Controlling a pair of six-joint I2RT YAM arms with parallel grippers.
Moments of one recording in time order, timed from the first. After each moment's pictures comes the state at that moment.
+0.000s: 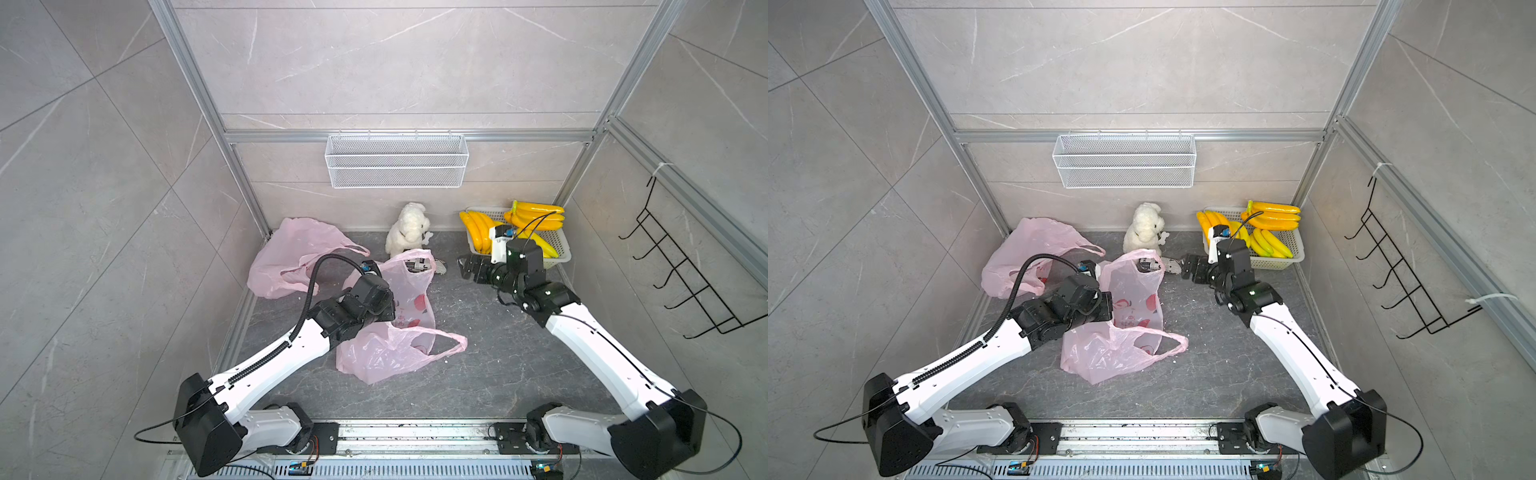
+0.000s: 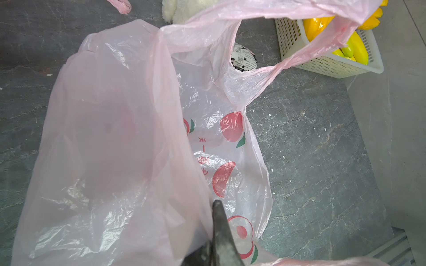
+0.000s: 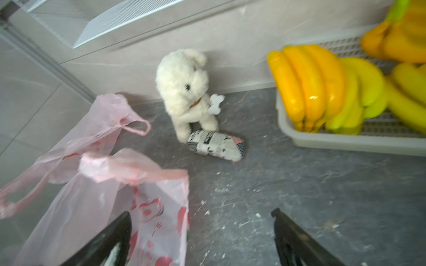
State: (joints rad) left arm -0.81 1.25 1.09 -0.59 -0.19 -0.69; right arm 0.32 1.30 1.17 -0.36 -0.02 0.33
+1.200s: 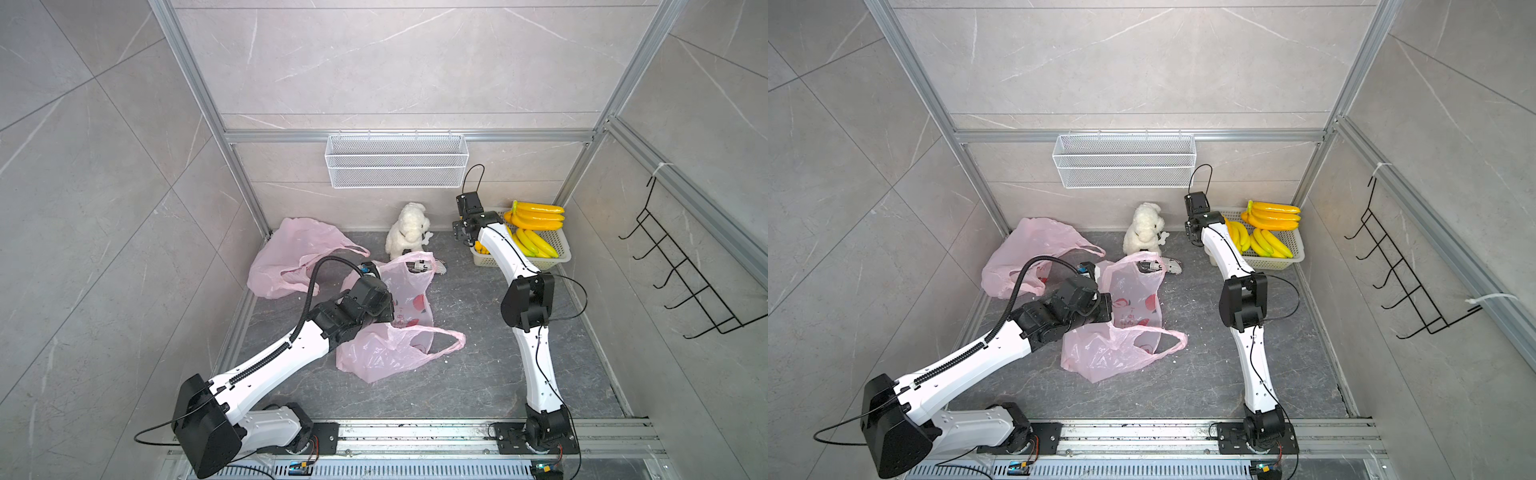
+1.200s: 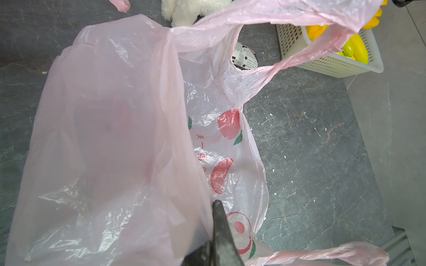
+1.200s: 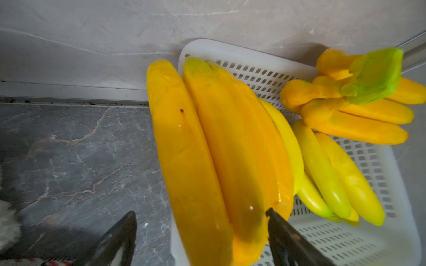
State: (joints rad) left arm -0.79 1.24 1.05 -0.56 -0.17 -0.68; right arm 0.24 2.47 2.47 -0.88 0.49 0.05
